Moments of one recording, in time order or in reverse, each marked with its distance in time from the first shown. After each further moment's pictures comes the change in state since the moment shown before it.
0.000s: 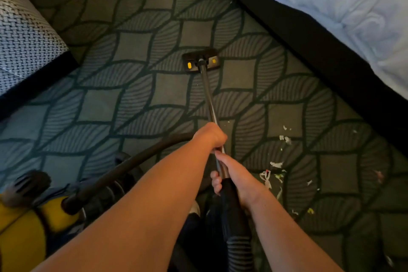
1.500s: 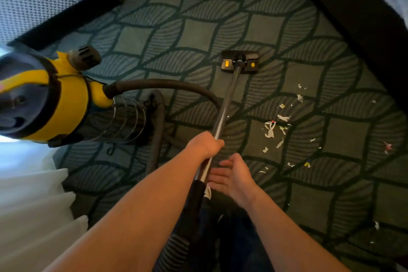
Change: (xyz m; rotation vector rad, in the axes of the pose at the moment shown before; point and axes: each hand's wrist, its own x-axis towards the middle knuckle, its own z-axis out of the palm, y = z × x) left_hand -0.188 -0.143 0.238 -0.065 0.129 -0.138; right_hand -0.090 0.248 -0.136 -0.263 0.087 -0.073
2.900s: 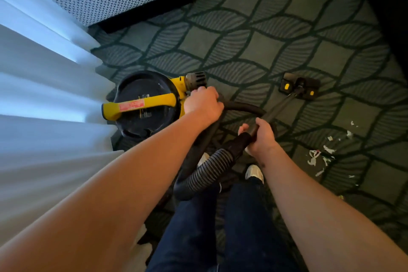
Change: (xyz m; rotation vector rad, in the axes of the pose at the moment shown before) left_hand -0.025 -0.147 -0.323 0.078 0.413 0.062; right_hand 0.029 -0.104 0.287 0.426 0.202 -0.006
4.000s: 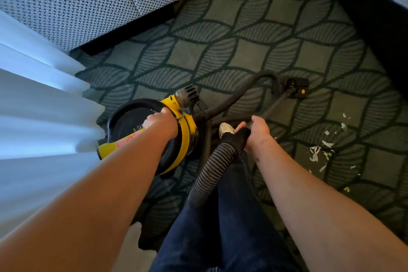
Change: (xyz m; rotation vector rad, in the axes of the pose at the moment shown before) left_hand 0.040 -0.118 -0.016 0.413 -0.283 -0.288; right_hand 0.005 0.022 0.061 0.101 0.114 0.002
